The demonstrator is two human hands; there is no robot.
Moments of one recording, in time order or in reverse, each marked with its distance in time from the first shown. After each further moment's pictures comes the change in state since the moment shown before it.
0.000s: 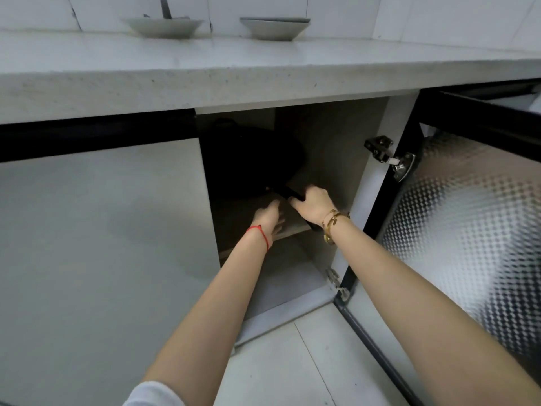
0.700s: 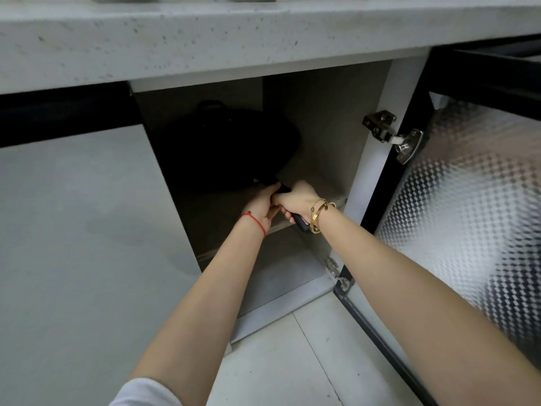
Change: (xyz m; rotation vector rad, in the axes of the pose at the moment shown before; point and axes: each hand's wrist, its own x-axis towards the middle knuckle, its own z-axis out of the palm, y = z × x) left_hand 0.035 0.002 0.022 -0.212 -0.023 -0.021; right_hand 0.010 -0.004 0.020 0.438 -0.197 0.280
